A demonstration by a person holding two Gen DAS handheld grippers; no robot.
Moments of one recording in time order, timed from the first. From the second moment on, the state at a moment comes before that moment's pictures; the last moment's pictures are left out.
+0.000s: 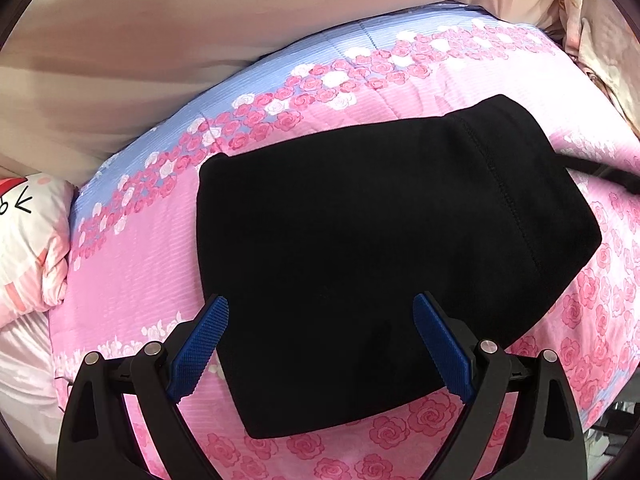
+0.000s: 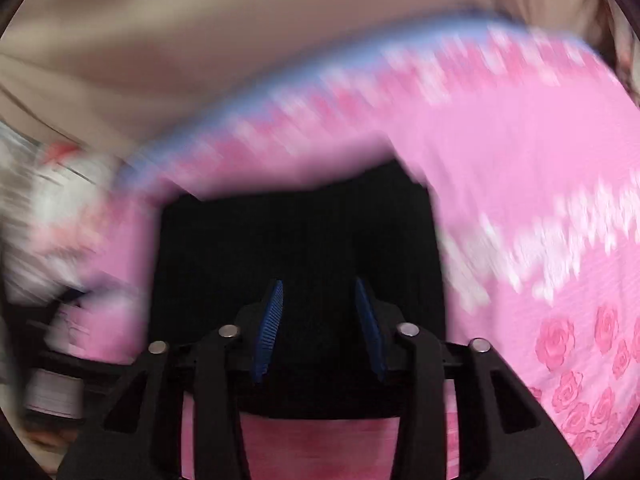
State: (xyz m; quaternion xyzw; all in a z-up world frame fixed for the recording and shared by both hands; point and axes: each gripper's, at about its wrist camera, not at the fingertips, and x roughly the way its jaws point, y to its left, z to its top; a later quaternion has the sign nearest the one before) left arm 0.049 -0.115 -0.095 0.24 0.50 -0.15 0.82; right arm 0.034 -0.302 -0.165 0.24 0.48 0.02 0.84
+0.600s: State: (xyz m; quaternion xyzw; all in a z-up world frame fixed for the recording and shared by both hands) left arm 0.061 -0.100 -0.096 0.22 0.52 -0.14 0.82; right arm 0.077 -0.298 -0.123 0.18 0.45 0.01 0.87
